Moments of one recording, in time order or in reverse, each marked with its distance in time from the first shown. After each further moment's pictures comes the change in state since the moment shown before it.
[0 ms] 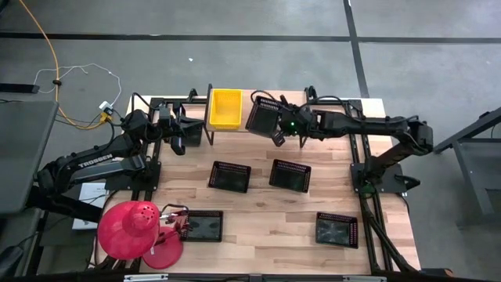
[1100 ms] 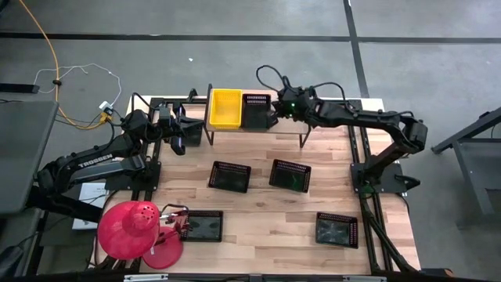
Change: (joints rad) left arm 0.000 0.000 0.000 0.001 -0.002 -0.001; right arm -0.164 0.069 0.000 0.318 -0.052 -0.094
